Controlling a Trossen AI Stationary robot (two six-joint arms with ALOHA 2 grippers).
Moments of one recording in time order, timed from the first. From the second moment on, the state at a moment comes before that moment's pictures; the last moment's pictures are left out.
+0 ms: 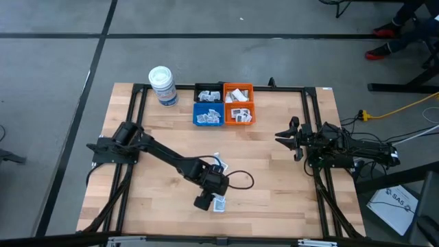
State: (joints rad) left arm -0.36 2.00 1.41 -0.54 0.05 -0.04; right arm -0.13 0.02 0.01 0.02 -0.07 0.18
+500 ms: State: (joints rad) left arm -0.37 2.11 1.42 -0.54 -0.01 -0.06; right arm -0.13 0.02 0.01 0.02 -0.07 0.18
